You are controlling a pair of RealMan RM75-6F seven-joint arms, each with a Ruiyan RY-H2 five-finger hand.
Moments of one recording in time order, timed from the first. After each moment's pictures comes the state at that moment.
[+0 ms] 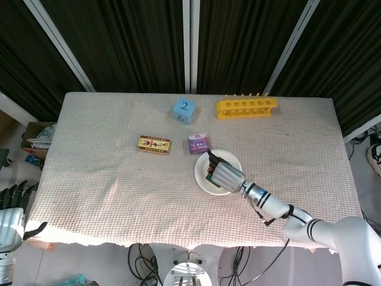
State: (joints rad) left arm 0.08 -1.18 0.00 -1.66 1.48 1.58 0.19; right arm 0.83 -1.68 -0.04 -1.01 -1.73 1.01 -0.67
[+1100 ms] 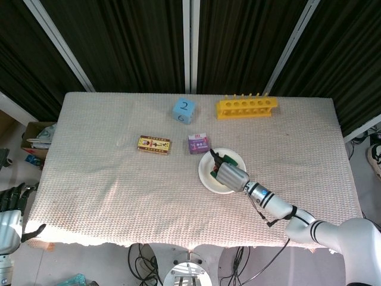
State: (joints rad) left arm 0.09 -1.19 0.00 -1.62 1.48 1.59 0.15; right arm 0.80 -1.66 -0.03 -1.03 -1.70 0.97 -0.87
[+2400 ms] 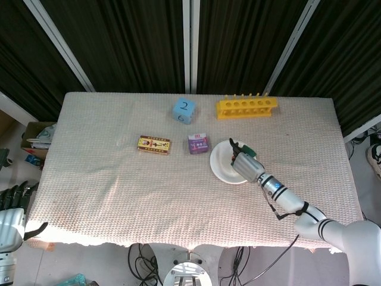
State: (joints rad) left arm 0.08 -1.19 0.00 -1.63 1.48 1.58 0.17; right arm 0.78 -1.65 -0.03 -0.92 -1.67 0.95 -0.87
